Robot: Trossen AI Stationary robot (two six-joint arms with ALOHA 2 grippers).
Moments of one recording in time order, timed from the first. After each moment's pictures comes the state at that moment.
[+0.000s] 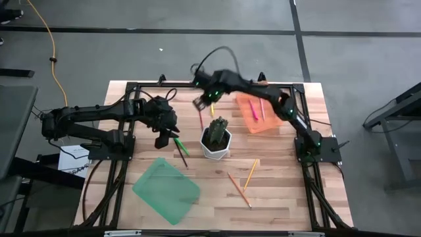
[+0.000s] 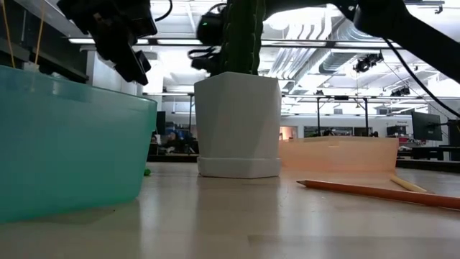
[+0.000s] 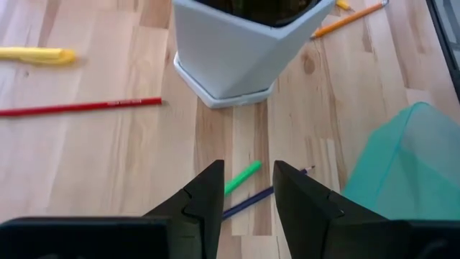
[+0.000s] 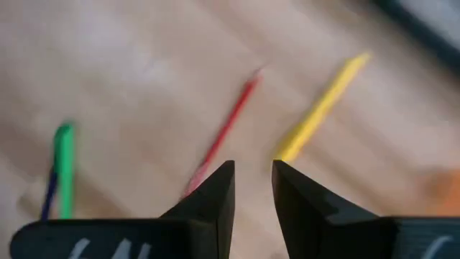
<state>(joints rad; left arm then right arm) 0.38 1.08 0.80 -0.63 0.30 0.10 -0.34 2.32 2.36 -1.22 0.07 0.51</state>
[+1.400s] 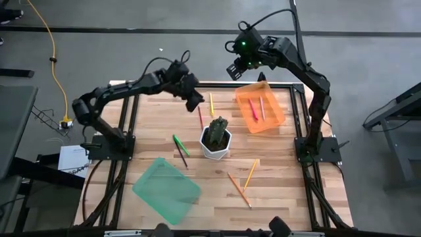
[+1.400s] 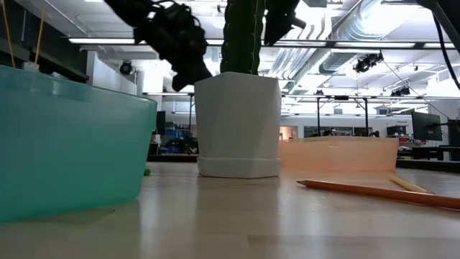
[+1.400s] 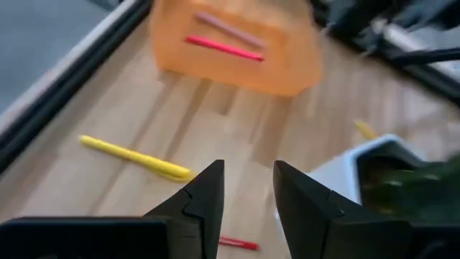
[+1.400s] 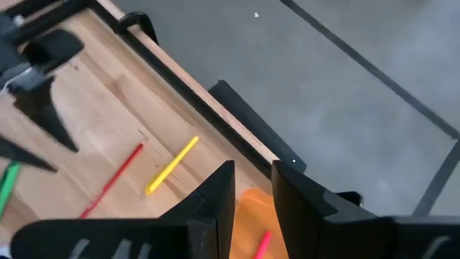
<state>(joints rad) 0.70 1.56 1.21 -0.42 0.39 -0.05 -0.53 1.89 2.35 -1.34 0.24 0.14</state>
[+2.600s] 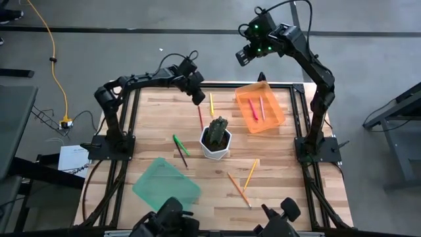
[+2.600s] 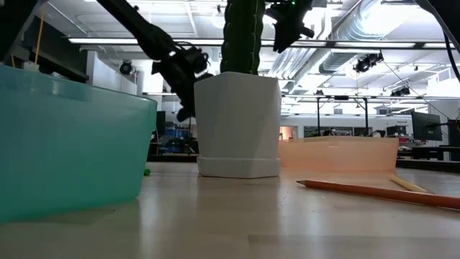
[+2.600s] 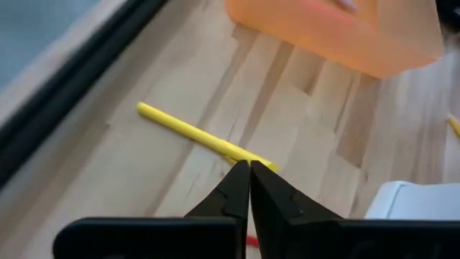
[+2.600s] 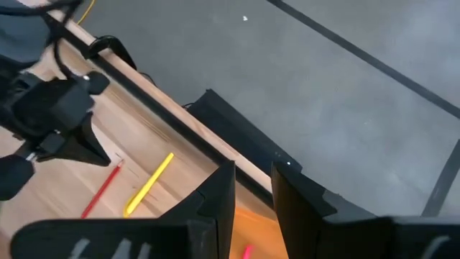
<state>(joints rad) 0.82 1.86 1.32 -0.42 0.42 0.01 -0.71 1.89 2.35 -1.30 0.12 0.10</state>
